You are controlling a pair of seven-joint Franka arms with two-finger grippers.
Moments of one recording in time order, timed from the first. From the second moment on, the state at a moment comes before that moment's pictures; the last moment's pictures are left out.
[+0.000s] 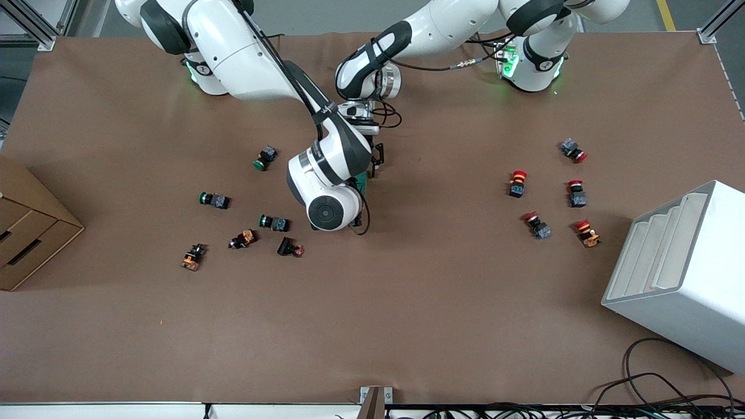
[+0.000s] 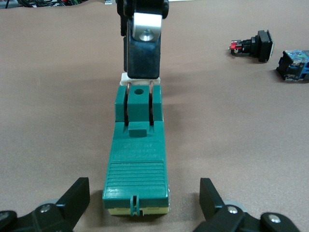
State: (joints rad) left arm -0.79 0.84 -0.49 -1.86 1.82 2.06 -2.43; right arm 0.69 0.86 -0.05 -1.31 0.42 1.82 1.95
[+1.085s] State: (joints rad) left arm -0.78 0.84 -0.48 -1.85 1.82 2.06 -2.43; right arm 0.70 0.86 -0.02 -1.28 0.42 1.60 1.95
